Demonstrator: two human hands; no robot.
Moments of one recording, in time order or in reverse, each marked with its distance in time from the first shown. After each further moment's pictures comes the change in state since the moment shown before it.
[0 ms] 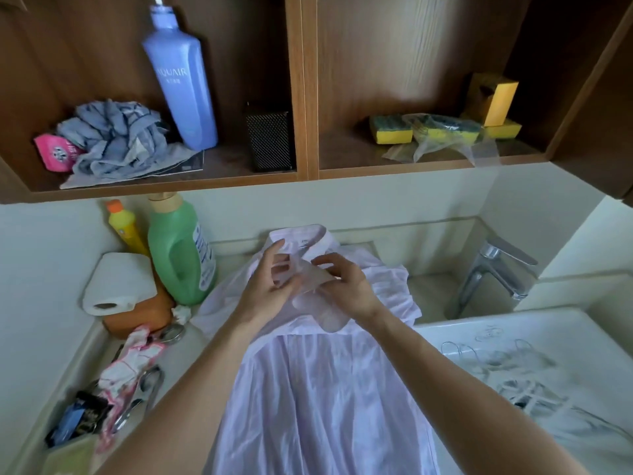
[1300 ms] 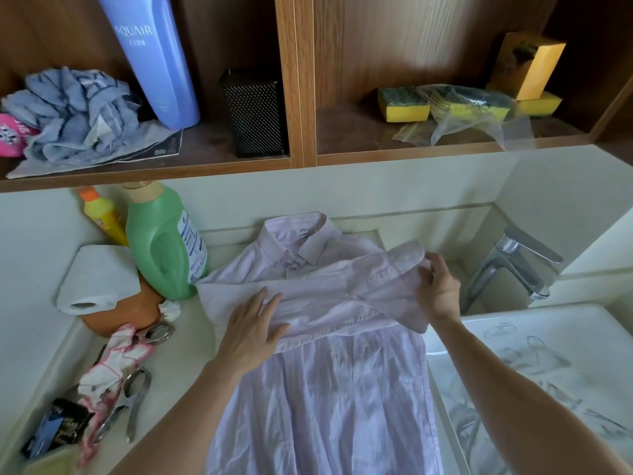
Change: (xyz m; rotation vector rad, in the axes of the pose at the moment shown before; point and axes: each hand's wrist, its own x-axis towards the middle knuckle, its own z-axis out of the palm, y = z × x) left_hand 0.002 -0.142 -0.001 1.008 -0.170 0.017; right_hand 0.036 0.145 -0.109 -0.320 0.553 0.185
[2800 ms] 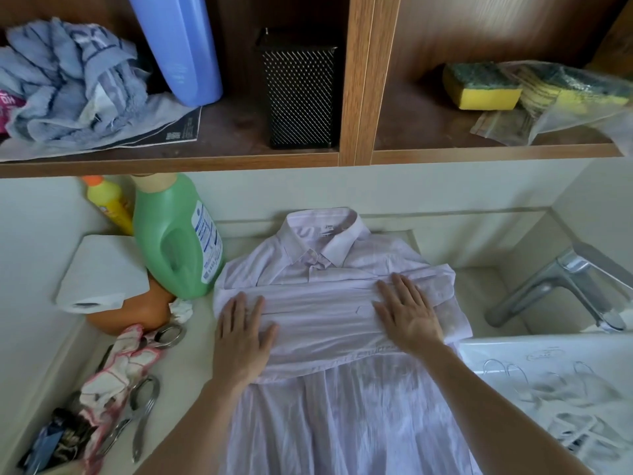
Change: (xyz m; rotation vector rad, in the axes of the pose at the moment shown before) left_hand 0.006 -0.065 0.041 0.024 0.086 -0.280; right_hand -0.010 0.022 0.111 -0.743 -0.531 -0.400
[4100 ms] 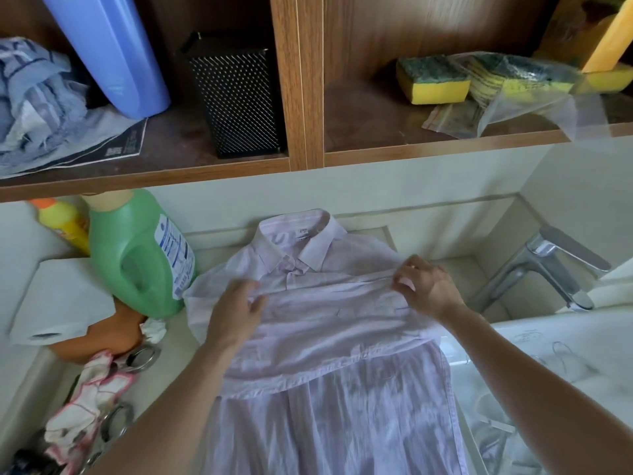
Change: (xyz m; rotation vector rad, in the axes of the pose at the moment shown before) left_hand 0.066 0.050 -0.043 -0.362 -0.017 0.055; right_hand 0.014 0.064 -0.065 0.113 0.254 -0.096
